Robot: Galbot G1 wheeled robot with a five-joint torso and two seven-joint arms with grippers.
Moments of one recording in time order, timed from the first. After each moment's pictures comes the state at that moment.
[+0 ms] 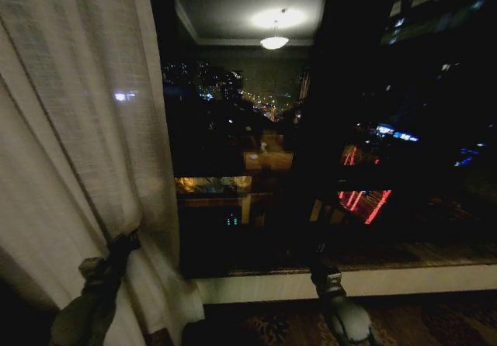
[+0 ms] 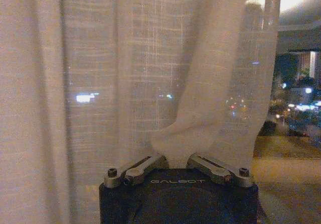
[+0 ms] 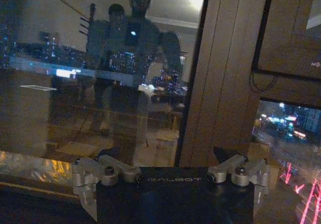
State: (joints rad) left arm 1.45 -1.27 -0.90 -2.17 -0.38 0.34 -0.01; right arm -1.38 1.25 0.46 1.95 0.14 -0.11 0.06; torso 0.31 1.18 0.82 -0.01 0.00
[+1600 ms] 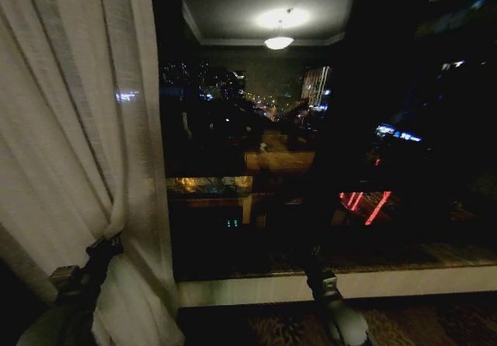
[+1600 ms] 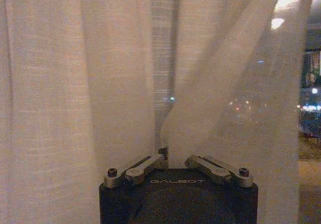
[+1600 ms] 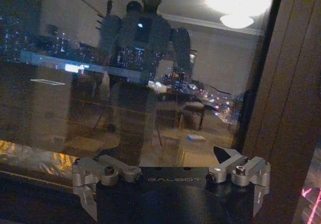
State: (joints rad) left arm 1.48 -1.25 -0.97 -2.16 -0.41 0.31 0.02; right arm -1.40 1.26 0.45 1.96 0.08 -0.11 0.03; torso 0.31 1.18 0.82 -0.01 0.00
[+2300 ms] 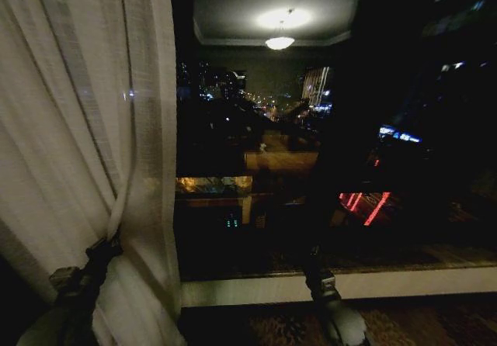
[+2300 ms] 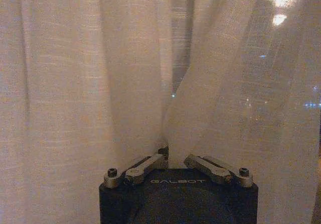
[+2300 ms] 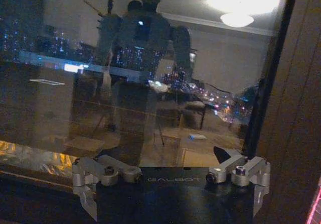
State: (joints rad) left arm 1.48 -1.25 -0.97 -2.14 -0.41 0.30 0.03; right arm -1.40 1.28 0.45 1.95 0.08 -0.11 0.03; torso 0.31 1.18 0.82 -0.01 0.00
